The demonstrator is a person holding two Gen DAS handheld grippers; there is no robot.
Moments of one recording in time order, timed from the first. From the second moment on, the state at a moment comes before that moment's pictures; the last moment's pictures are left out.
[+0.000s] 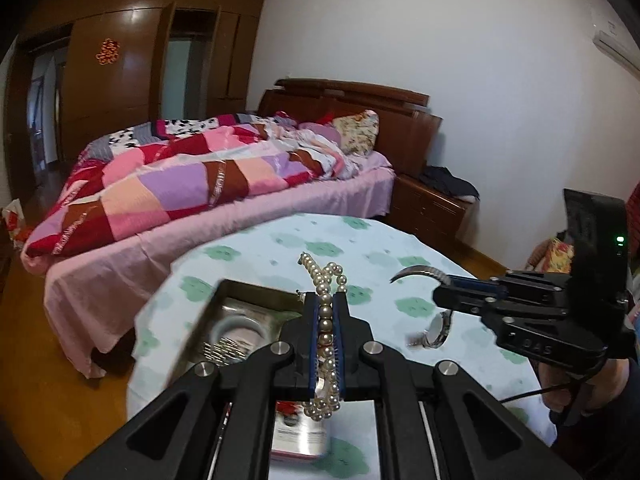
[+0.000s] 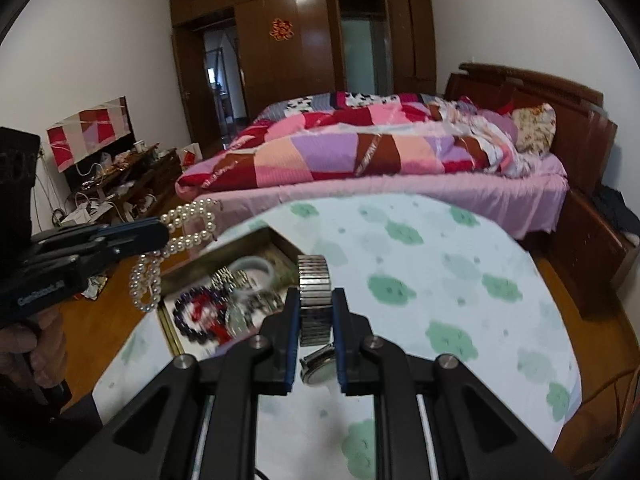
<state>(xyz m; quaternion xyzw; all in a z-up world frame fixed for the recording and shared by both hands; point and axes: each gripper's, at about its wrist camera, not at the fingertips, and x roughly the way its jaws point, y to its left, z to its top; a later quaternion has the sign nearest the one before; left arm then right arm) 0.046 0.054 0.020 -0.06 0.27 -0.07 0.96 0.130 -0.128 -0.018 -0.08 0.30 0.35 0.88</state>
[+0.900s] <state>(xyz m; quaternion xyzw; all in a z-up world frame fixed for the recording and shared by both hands) 0.076 0.105 -0.027 -0.09 0.31 0.00 0.95 0.137 -0.034 -0.028 -0.12 0.31 0.40 0.86</state>
